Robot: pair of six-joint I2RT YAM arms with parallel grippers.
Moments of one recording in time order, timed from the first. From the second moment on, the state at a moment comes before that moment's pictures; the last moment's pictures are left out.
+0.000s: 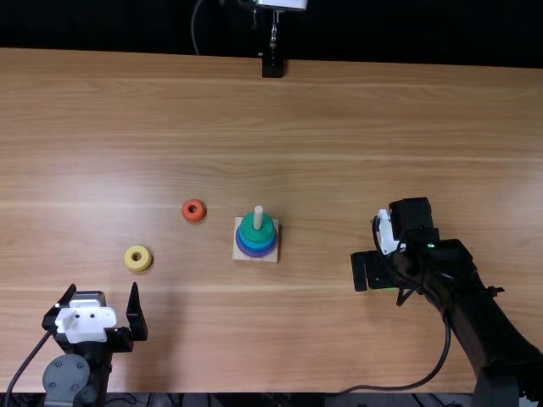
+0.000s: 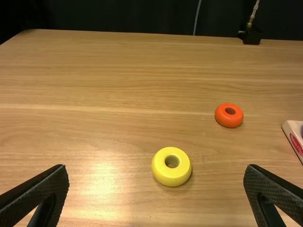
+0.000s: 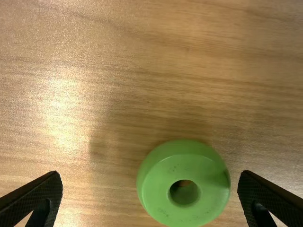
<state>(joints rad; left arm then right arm) -0.08 0.01 0.11 -0.38 -0.10 -0.08 0.11 1.58 0.90 -0.66 -0.03 -0.03</state>
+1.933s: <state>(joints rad) -0.08 0.01 0.11 -0.38 -0.10 -0.08 0.11 1.62 0.94 -0.71 -0.03 -0.03</state>
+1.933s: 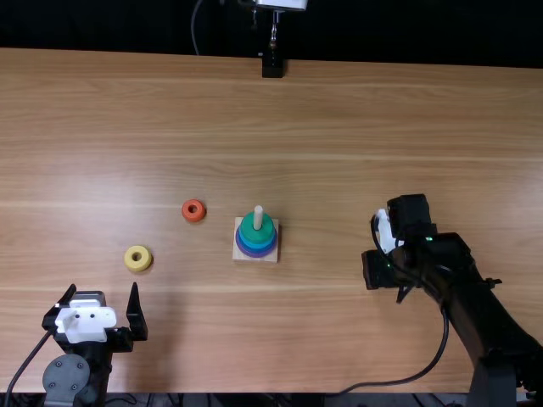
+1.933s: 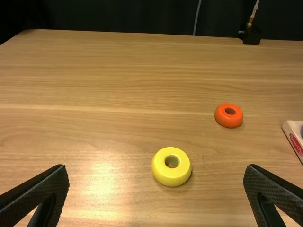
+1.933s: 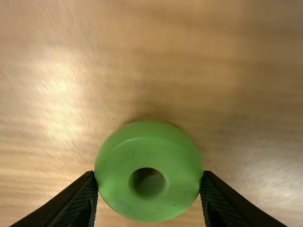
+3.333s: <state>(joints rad) -0.08 0.01 0.11 -0.38 -0.10 -0.08 0.54 1.80 1.91 -1.30 -0.03 -0.02</state>
